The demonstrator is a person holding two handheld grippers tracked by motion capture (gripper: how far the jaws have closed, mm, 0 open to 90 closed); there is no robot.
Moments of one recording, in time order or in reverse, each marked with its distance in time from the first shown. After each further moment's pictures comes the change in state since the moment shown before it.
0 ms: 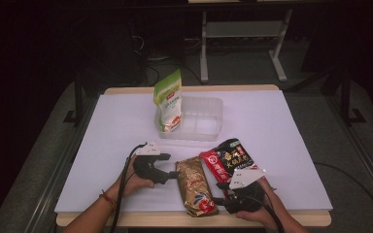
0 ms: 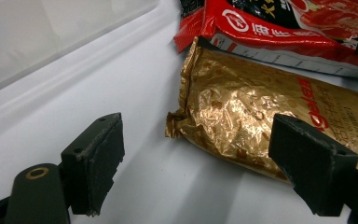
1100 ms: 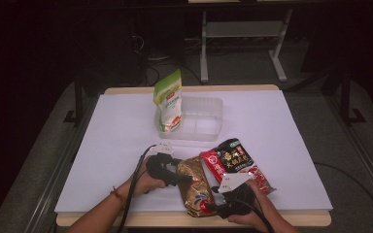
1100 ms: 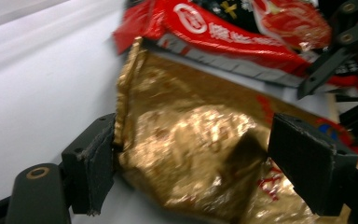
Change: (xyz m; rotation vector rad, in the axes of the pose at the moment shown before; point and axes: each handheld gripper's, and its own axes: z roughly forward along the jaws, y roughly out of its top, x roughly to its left) left arm -0.012 0.015 0.032 0.047 -0.186 -0.088; right arm 0.009 0.001 0.023 0.089 0.002 -0.008
